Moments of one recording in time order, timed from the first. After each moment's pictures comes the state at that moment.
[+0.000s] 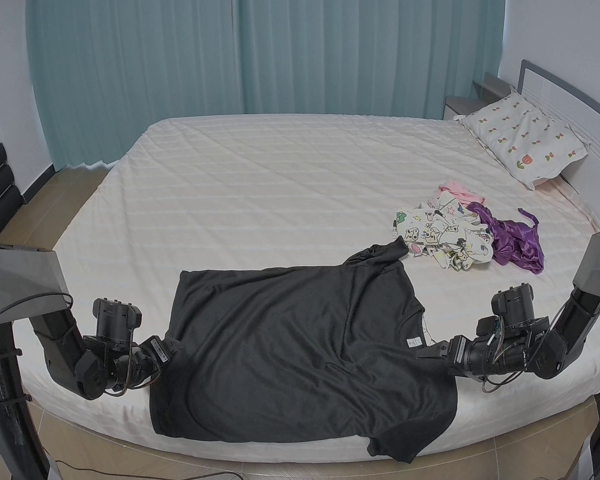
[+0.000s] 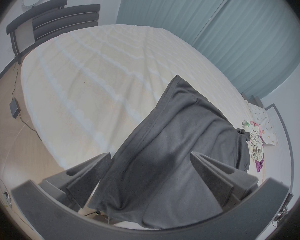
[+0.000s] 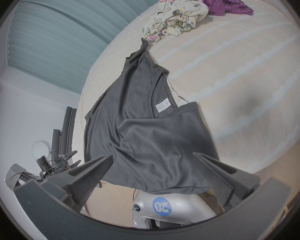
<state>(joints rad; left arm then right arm) -0.12 2.17 -0.47 -0.89 0.07 -0.73 0.21 2.09 -0.50 -0.75 0.31 0.63</state>
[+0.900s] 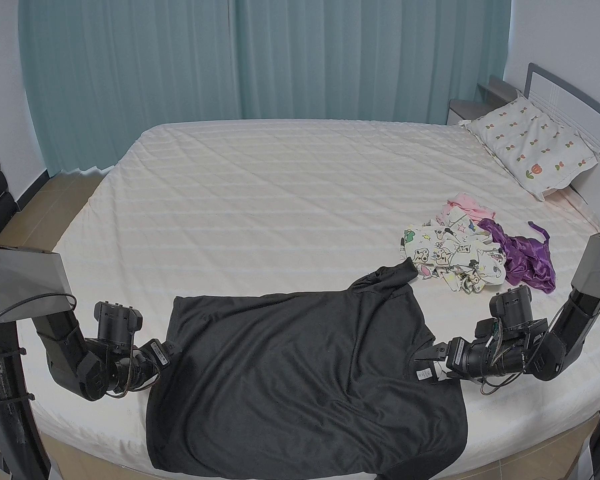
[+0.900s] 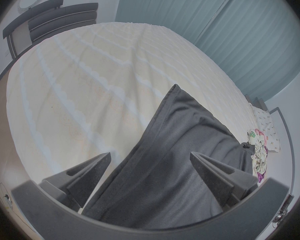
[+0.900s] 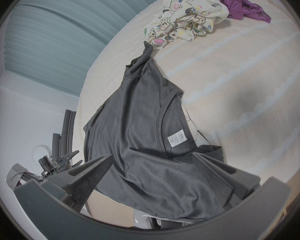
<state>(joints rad) -0.11 2.19 -0.47 -0.89 0.07 -0.74 0.23 2.10 -0.49 -0.75 0.31 0.65</state>
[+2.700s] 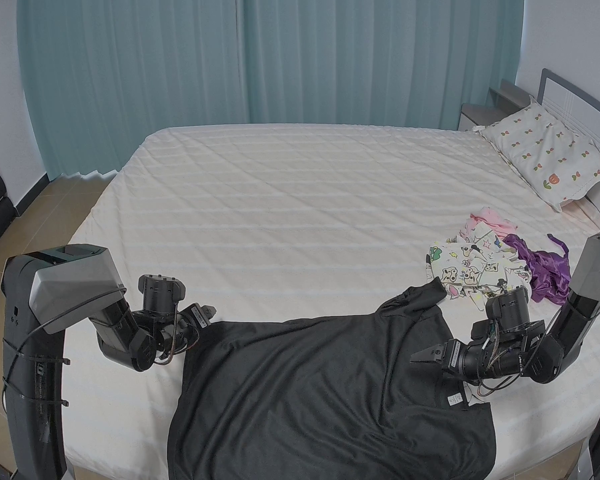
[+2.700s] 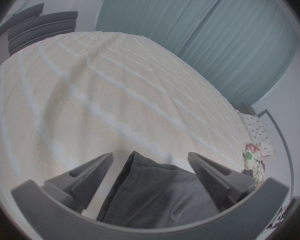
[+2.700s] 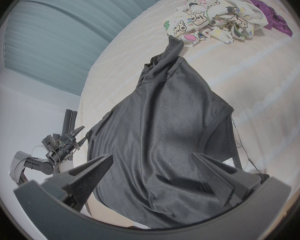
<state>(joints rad) -0.19 2.42 -0.91 -0.87 0.08 -0.70 0.25 2.10 -0.49 -0.77 0.30 0.65</state>
